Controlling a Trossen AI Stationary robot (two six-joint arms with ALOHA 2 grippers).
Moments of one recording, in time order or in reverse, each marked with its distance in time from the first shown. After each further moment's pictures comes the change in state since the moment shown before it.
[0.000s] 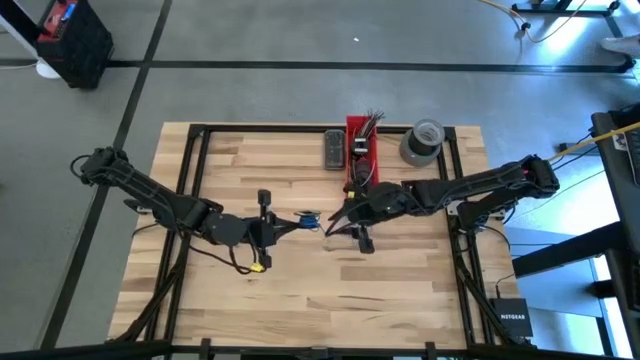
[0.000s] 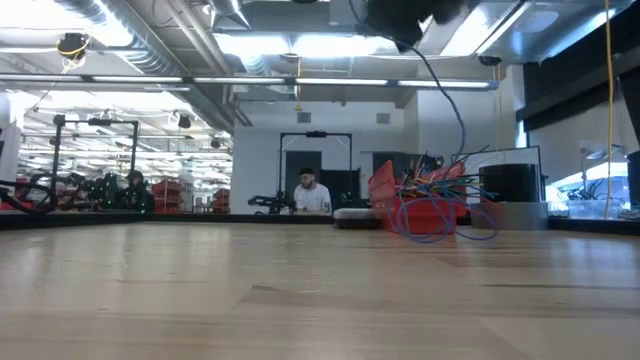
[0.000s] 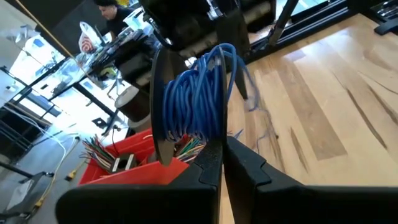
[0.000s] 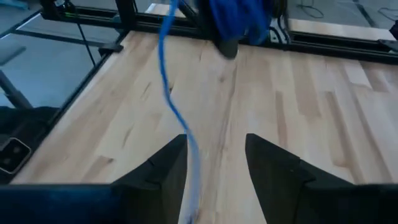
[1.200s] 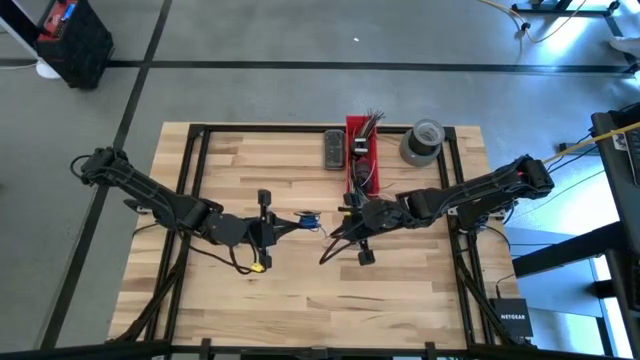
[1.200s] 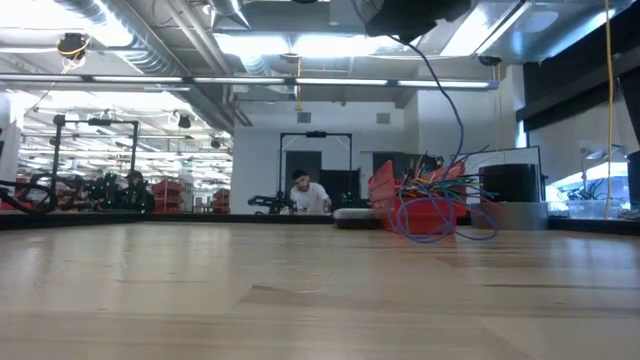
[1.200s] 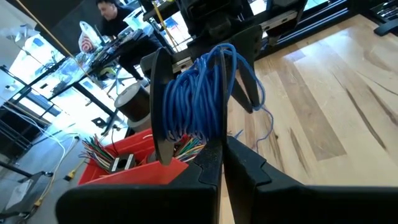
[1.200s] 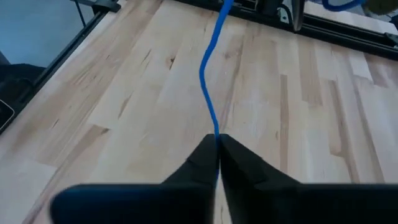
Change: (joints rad) left arm 0.000 0.001 0.000 0.002 0.000 -0.004; right arm 0.098 0.063 0.074 -0.133 0.132 -0.059
